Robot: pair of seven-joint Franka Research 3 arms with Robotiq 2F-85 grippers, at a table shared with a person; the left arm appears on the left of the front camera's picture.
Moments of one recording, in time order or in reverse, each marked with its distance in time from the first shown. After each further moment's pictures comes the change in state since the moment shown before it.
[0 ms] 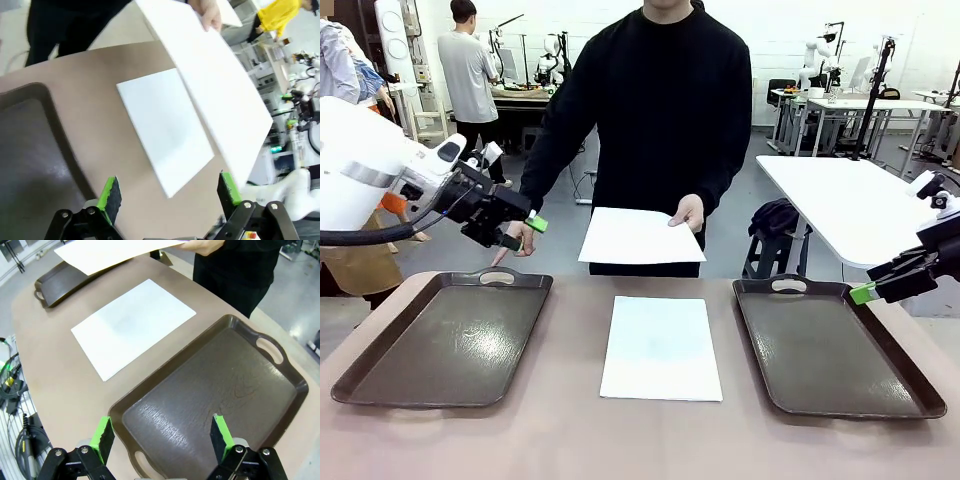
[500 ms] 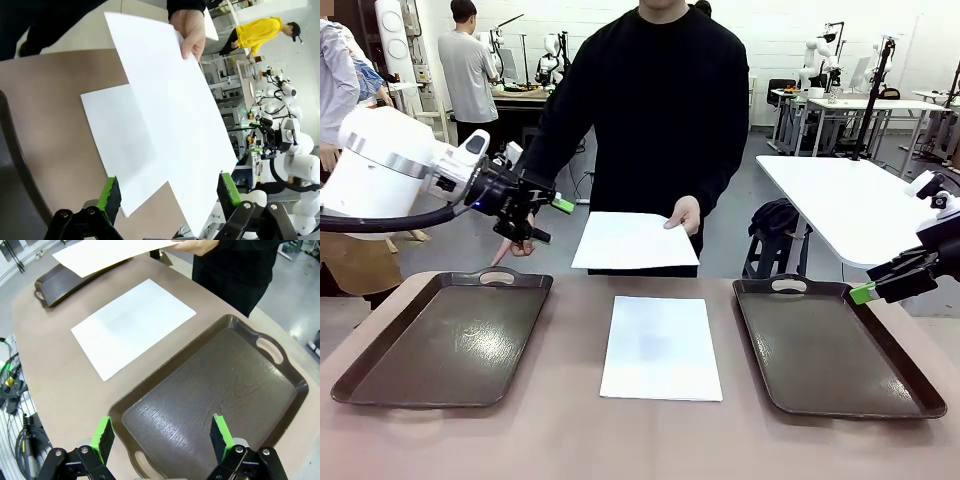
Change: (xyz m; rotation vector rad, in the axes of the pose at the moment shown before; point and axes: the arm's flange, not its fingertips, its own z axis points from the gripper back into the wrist) left arm 0.035 0.001 -0.043 -0.150 0.016 0.182; right arm 0.000 0.000 0.000 0.000 0.001 0.000
